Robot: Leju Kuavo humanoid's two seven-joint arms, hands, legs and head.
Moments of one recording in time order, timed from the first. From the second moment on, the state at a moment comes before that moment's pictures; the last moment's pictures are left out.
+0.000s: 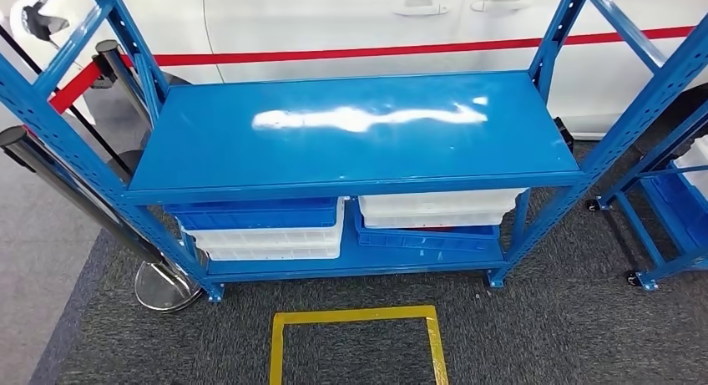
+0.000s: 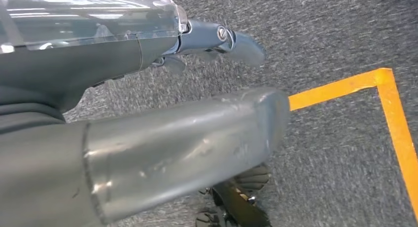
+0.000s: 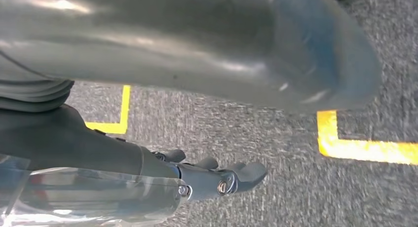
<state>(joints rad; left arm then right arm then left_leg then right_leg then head) -0.02 -0.02 0.56 -0.21 -0.61 0.05 -0.42 -0.03 0.09 -0.93 -0.21 0.96 -0.15 -0.19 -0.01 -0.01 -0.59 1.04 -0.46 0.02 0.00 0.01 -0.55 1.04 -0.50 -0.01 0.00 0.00</state>
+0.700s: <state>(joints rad) -0.02 -0.02 0.57 -0.21 -0.62 0.06 -0.42 -0.04 0.09 -0.95 -0.21 0.96 -0.15 -0.20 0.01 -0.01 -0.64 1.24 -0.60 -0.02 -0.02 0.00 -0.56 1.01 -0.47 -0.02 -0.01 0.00</state>
